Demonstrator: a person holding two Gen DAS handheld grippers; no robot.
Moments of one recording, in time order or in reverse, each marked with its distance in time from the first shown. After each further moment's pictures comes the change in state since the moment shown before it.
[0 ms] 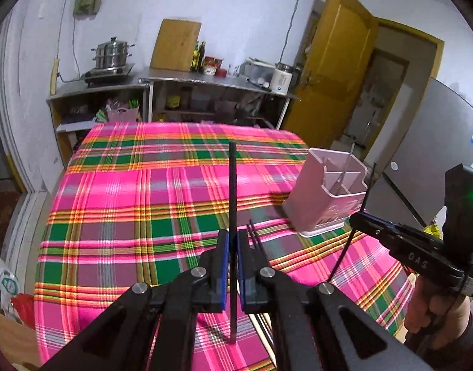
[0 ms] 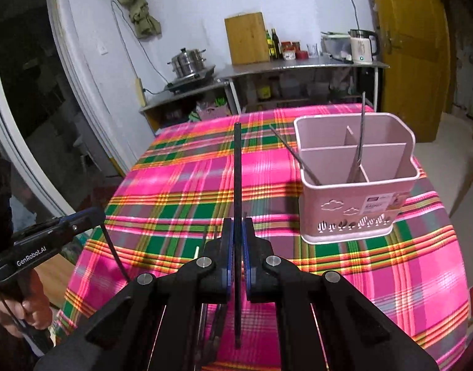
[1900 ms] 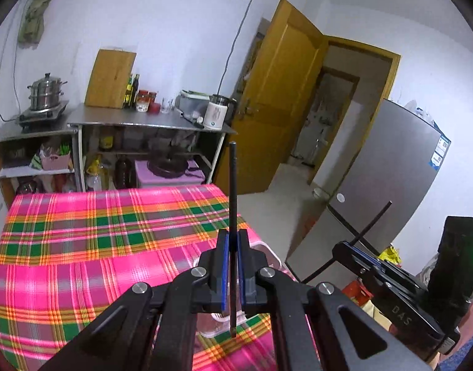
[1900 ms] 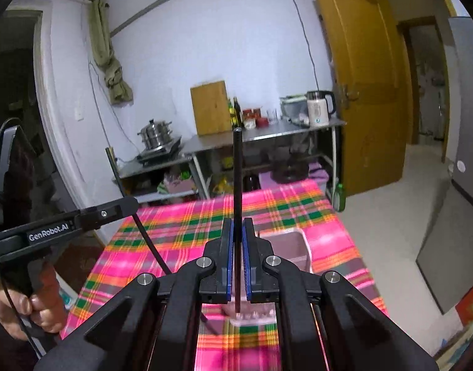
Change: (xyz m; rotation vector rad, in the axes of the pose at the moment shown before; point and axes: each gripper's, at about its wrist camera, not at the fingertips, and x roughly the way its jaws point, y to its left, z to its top) left arm 0.048 -0.135 0.152 0.067 -0.113 -0.242; right arm -0.098 -0.067 0.092 0.052 -0.294 -0.134
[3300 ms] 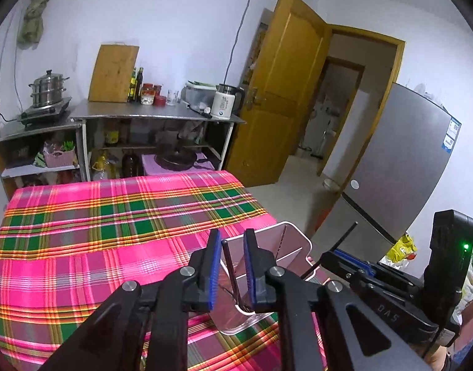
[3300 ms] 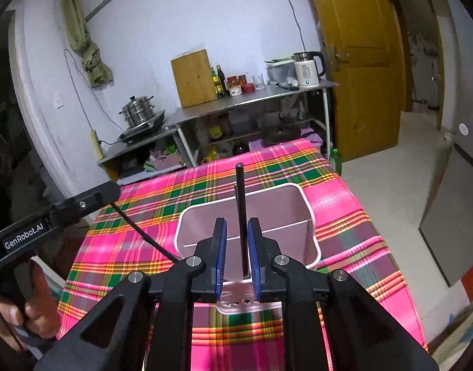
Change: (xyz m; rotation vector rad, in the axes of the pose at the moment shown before) left arm 0.035 0.024 -0.043 0.033 0.017 0.041; right arm 0.066 -0.027 -0.044 0.071 0.136 -0.039
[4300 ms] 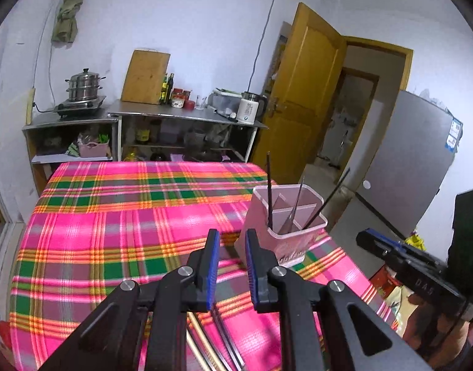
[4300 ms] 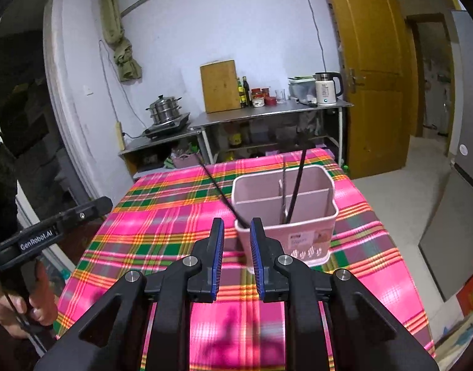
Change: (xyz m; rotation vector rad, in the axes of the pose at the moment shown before) left arm -0.109 0.028 -0.093 -0.039 -0.039 0.099; right arm -0.077 0.051 -0.064 -0.111 -0.055 0.051
